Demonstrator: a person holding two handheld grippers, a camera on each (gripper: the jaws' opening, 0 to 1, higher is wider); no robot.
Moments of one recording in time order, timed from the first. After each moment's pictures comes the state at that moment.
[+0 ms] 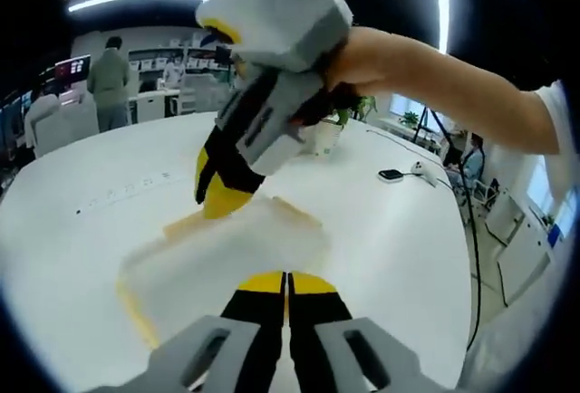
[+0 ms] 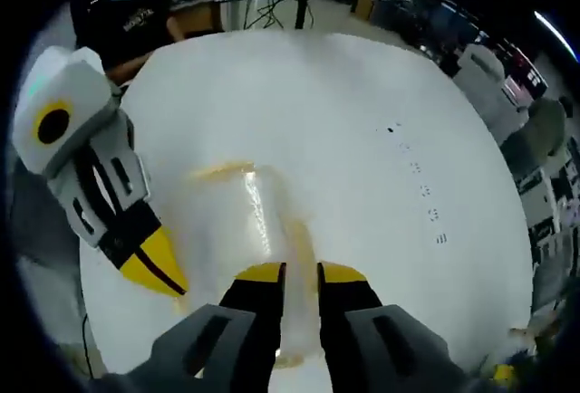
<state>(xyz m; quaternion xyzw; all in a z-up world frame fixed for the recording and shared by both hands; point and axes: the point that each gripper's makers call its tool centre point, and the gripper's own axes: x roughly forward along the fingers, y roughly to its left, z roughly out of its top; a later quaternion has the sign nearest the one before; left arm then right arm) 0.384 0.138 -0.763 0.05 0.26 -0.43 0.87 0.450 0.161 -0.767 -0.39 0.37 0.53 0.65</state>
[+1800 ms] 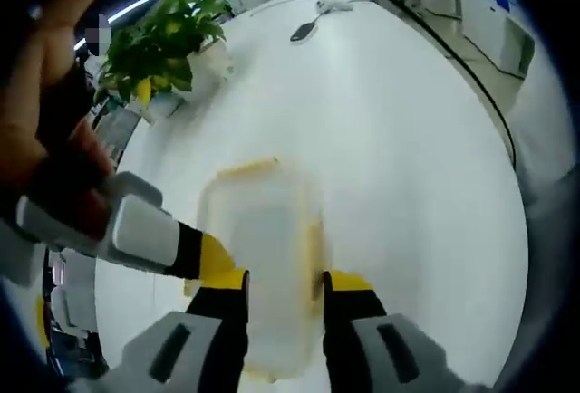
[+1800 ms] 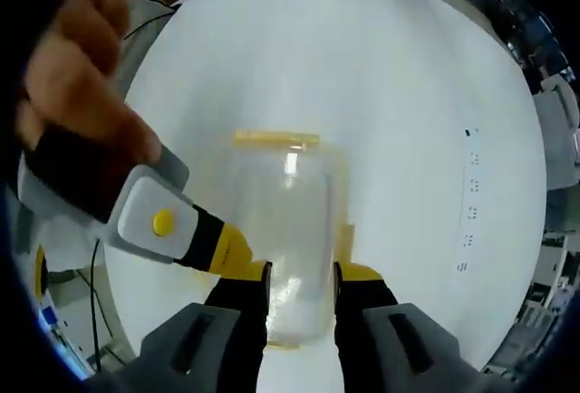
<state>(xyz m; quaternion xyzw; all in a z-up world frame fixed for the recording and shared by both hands) 0.382 0.143 -0.780 0.49 0.24 -0.49 0.68 0.434 0.165 -0.776 -0.50 0.44 0.56 0.50</state>
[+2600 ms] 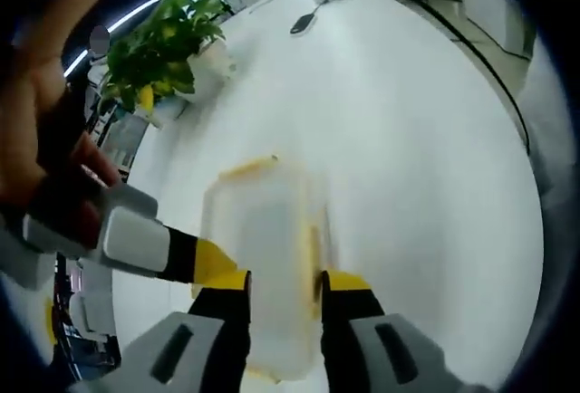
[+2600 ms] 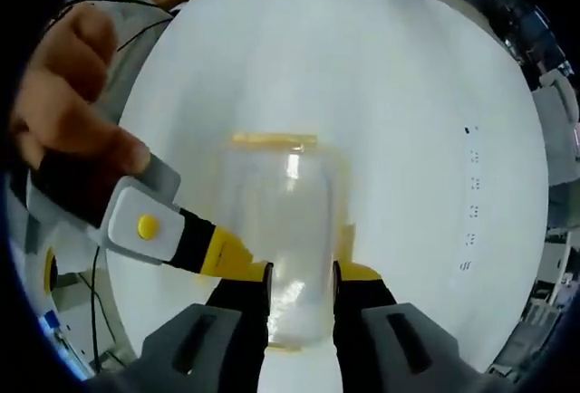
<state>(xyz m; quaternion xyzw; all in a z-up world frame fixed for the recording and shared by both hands) 0.385 0.141 -0.780 0.52 0.22 -0.48 0.67 0.433 0.167 -0.775 -0.49 0.44 0.56 0.50</state>
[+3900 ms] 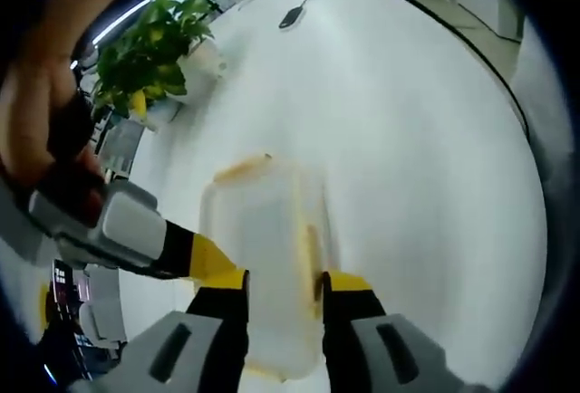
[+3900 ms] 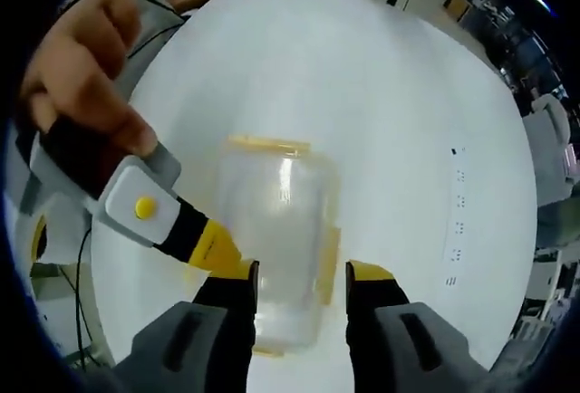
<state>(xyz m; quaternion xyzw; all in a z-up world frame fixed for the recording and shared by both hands) 0.385 0.141 -0.784 0.55 0.21 -0.47 0.66 0.437 0.163 -0.775 -0.46 0.41 0.59 0.53</state>
